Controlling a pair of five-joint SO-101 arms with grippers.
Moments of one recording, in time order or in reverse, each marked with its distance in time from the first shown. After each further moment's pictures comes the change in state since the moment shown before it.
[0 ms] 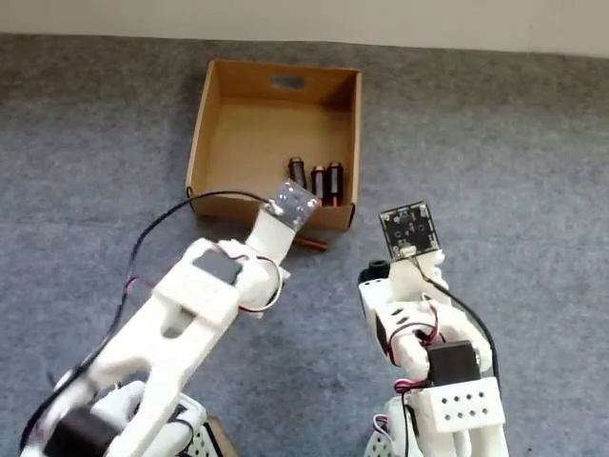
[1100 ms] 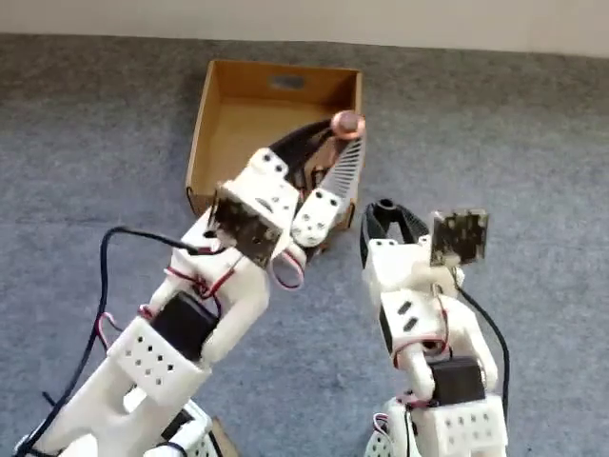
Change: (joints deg) left arm 13.5 -22.8 -9.2 -44.6 0.0; right arm 0.0 -12.0 1.1 -20.5 -13.5
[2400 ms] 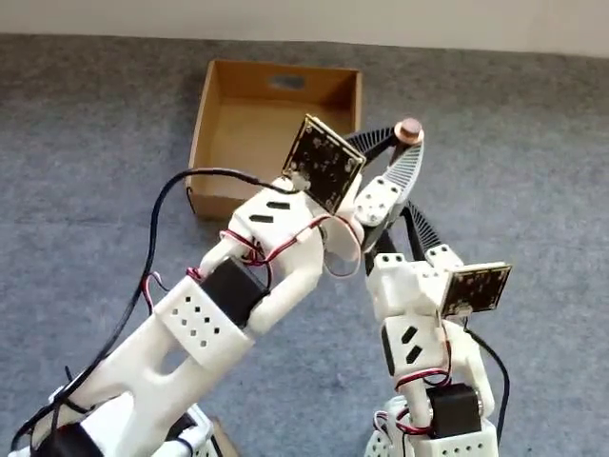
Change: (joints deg) left arm 5.4 17.4 -14.9 10.7 8.1; right arm 0.0 -16.9 10.5 -6.7 0.0
